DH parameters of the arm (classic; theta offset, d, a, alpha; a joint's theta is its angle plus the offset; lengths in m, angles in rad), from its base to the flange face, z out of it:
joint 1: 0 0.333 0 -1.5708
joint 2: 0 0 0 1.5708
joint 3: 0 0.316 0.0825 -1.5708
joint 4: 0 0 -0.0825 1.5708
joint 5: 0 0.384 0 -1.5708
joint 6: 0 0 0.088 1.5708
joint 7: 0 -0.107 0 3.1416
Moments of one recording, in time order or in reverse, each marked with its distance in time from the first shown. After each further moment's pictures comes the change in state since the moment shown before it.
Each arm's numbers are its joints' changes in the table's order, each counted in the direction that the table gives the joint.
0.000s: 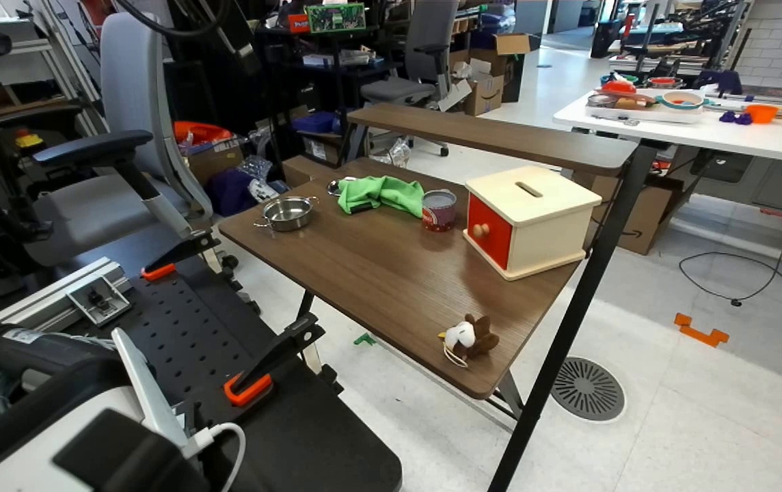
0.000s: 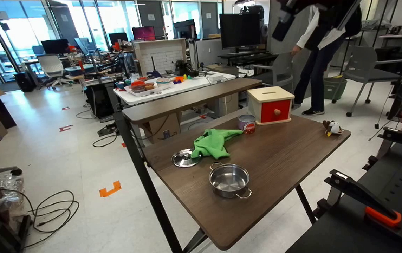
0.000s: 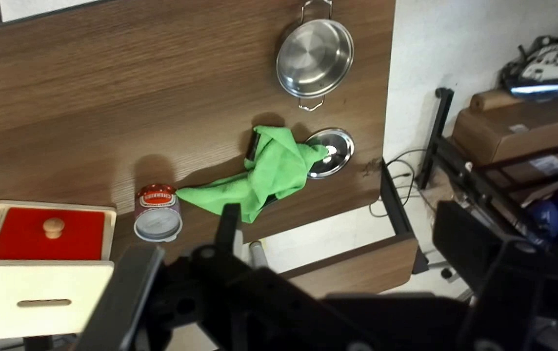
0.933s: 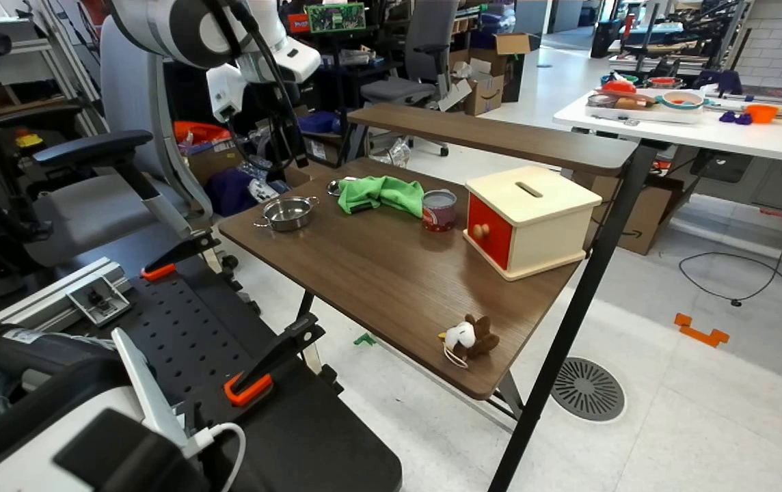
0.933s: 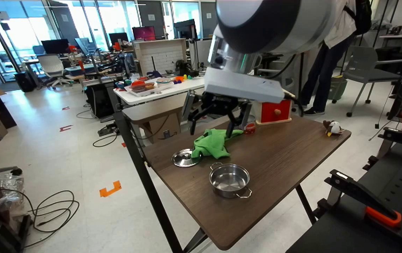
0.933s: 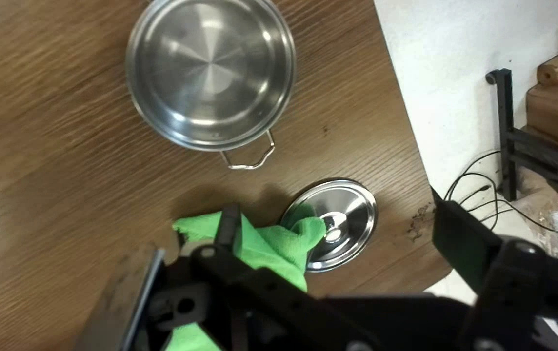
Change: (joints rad) arm 0.097 0.847 0.006 -0.629 -0.148 -0.078 -0.499
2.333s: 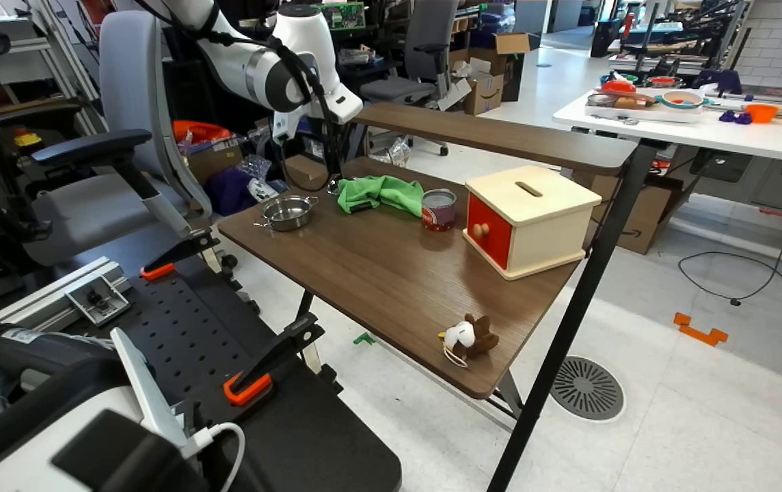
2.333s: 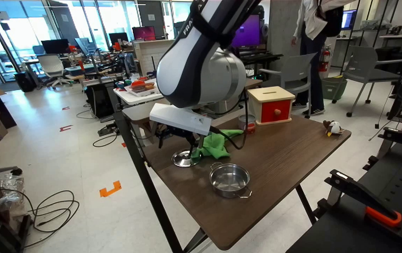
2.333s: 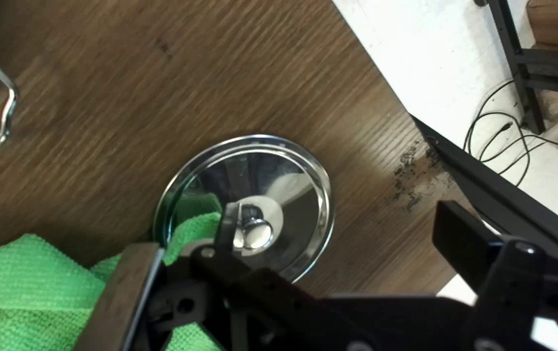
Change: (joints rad) arm 0.031 0.493 -0.044 -0.683 0.017 0.172 -0.238
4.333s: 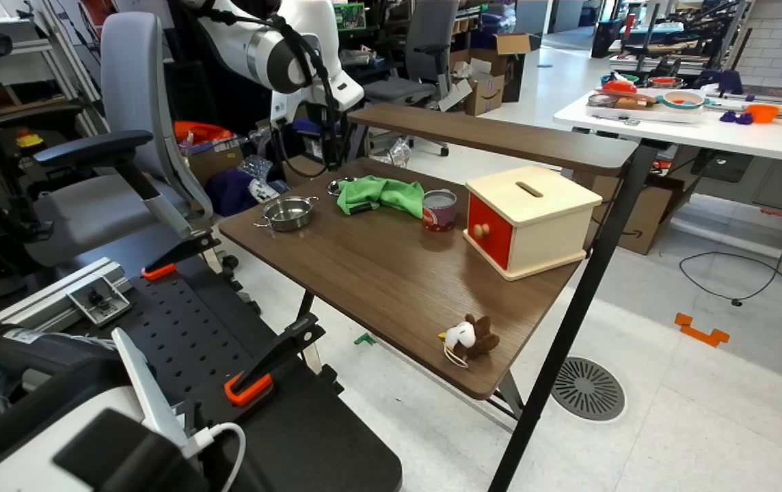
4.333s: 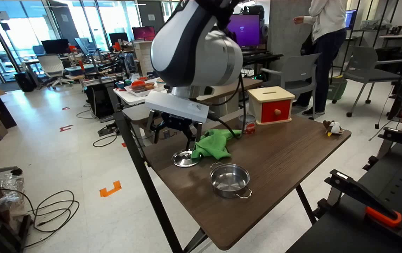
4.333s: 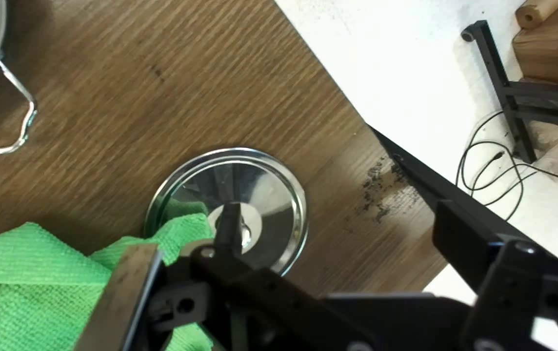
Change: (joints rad) arm -0.048 -0.042 0.058 -0.007 -0.012 0.102 0.028
